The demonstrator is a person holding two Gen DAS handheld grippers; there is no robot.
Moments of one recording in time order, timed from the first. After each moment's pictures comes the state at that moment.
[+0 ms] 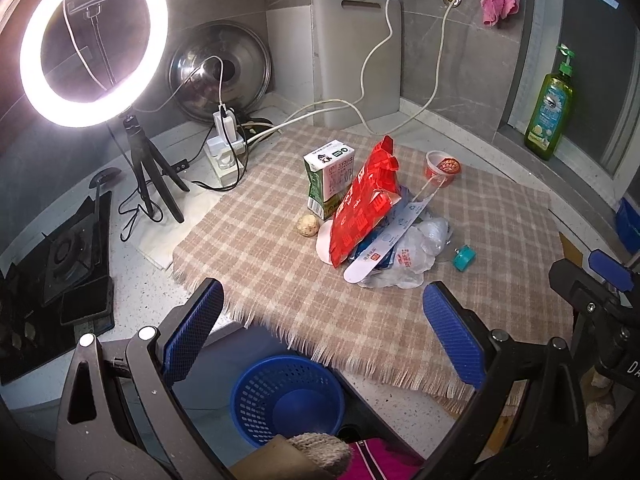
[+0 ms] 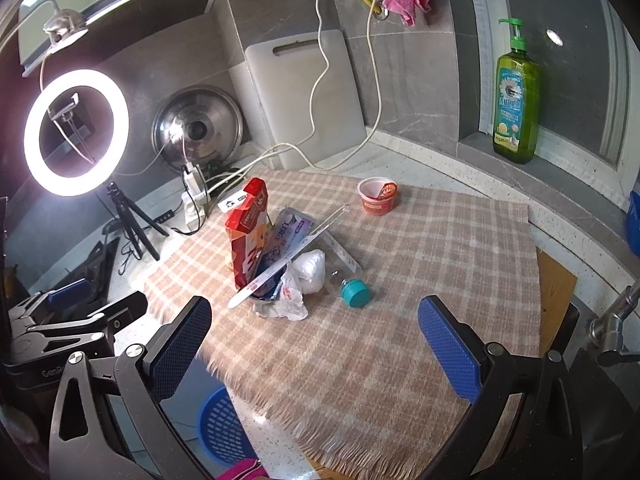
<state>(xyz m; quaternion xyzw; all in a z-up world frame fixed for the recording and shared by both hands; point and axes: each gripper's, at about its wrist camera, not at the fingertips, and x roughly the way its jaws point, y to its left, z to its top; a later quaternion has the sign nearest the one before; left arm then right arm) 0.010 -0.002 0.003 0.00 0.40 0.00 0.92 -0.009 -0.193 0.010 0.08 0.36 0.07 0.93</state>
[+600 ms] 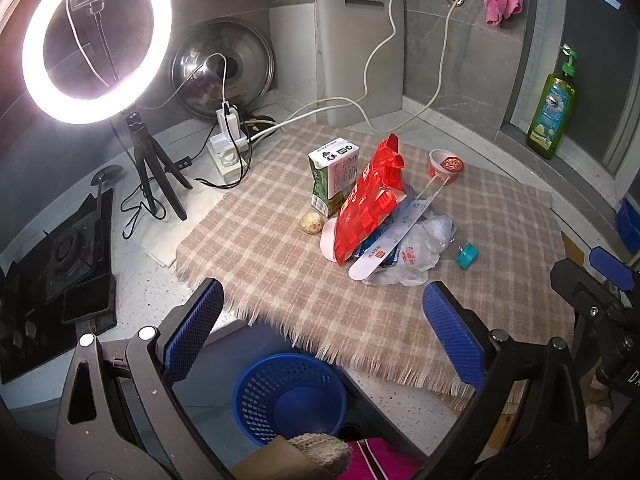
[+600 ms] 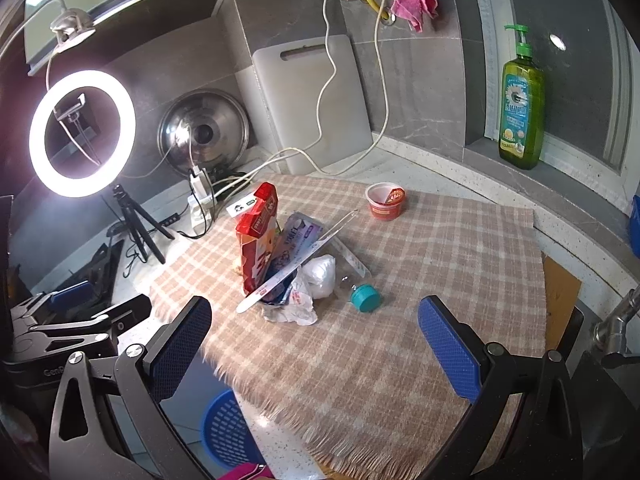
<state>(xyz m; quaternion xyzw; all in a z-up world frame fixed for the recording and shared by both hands) 0.005 0.005 0.005 0.01 0.40 0.00 0.92 -0.012 -0.186 0.013 0.07 0.35 0.08 0.93</state>
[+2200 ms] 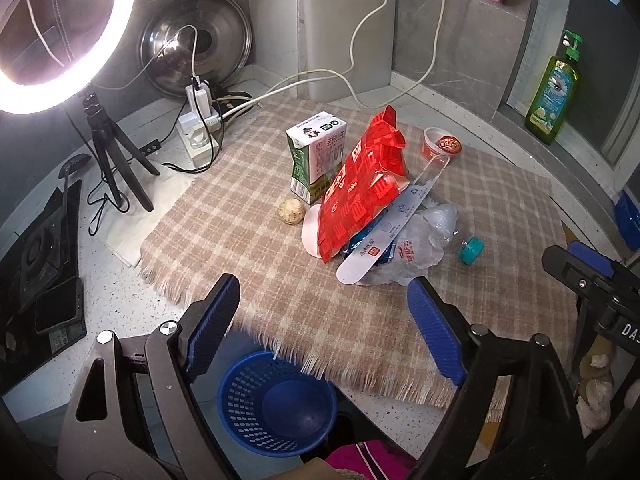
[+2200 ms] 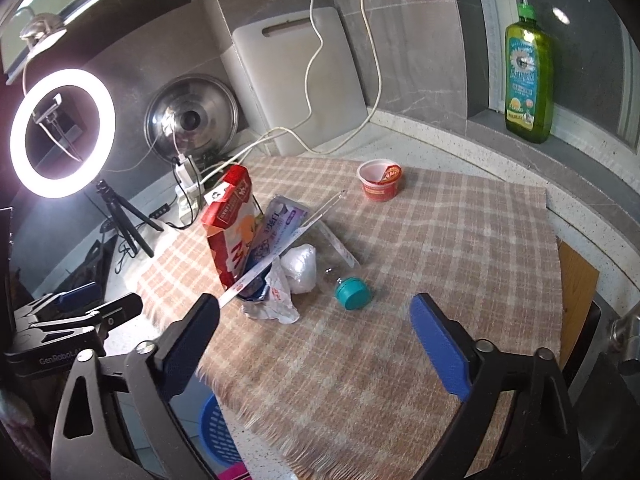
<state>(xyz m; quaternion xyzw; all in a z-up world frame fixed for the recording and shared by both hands) 0.060 -0.004 -0.026 0.00 0.45 -0.04 0.89 0.034 -0.213 -0.024 0.10 0.40 0.09 0.91</state>
